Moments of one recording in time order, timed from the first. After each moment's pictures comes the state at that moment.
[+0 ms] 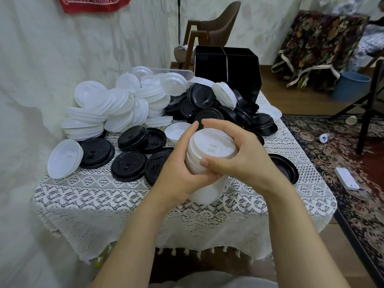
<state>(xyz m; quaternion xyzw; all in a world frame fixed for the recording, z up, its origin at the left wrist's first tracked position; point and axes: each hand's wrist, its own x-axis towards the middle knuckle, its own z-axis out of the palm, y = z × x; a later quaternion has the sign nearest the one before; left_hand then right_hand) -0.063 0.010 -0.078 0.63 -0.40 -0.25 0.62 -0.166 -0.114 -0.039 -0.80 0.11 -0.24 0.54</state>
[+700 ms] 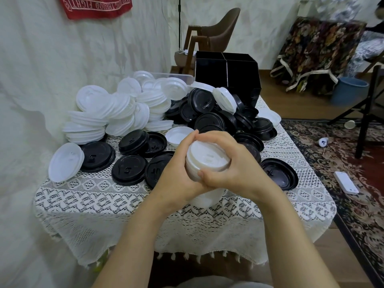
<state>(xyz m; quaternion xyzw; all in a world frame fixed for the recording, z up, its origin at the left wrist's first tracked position) -0.063 0.014 -0.074 0.66 -0.40 -0.25 0.58 -0.161 -0.107 -0.052 -0.83 0.10 -0.20 0.51</state>
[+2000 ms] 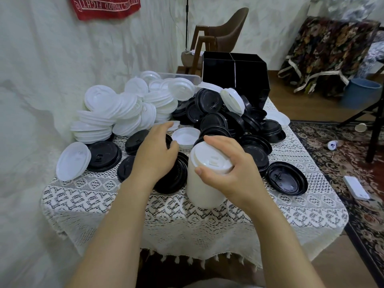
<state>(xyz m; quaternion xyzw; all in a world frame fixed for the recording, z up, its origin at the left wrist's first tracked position) 0.009 0.003 -0.073 0.85 -0.36 0.00 0.39 -0.153 -0.090 -0.066 -0.79 0.15 -0.28 0.52</state>
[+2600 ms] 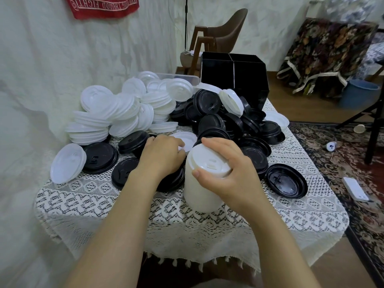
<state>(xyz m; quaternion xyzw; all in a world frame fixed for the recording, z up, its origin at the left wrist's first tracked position) 0.023 -0.023 -0.077 0.90 -0.42 -0.01 0.11 -0.152 -0.088 -0.065 -0.79 0.15 -0.28 0.52</state>
